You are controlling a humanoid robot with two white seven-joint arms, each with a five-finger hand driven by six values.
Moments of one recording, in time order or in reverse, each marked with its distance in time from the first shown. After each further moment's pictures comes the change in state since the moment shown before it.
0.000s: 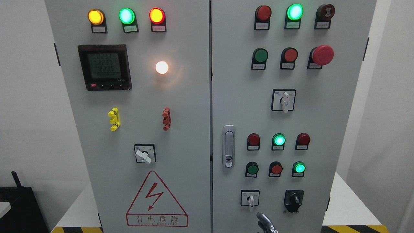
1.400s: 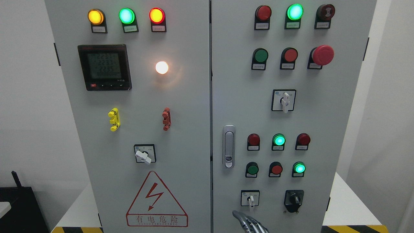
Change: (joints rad) left arm 0.000 0.000 0.000 0.000 0.000 0.000 0.000; right arm -0.084 0.003 0.036 -0.009 1.107 -0.114 -0.130
